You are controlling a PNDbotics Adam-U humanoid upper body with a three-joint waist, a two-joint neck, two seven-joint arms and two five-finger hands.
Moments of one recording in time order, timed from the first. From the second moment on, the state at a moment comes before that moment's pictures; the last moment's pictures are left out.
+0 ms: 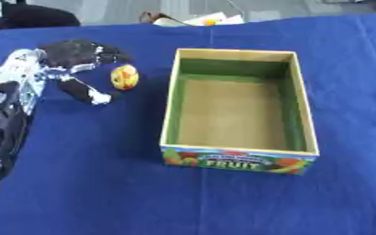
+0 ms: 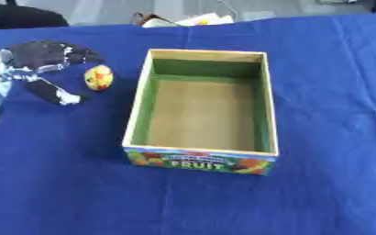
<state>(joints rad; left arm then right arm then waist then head) -0.95 0.53 0.03 -0.94 -1.25 -0.89 -0.21 -0.20 -0.23 -0.22 -1.98 -0.42 -0.08 0.23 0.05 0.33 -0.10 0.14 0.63</state>
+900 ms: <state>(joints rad) -0.98 0.51 0.13 -0.83 -1.33 -0.91 -0.08 -0.22 -0.22 -0.22 -1.98 -0.40 -0.08 0.26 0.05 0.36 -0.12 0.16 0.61</state>
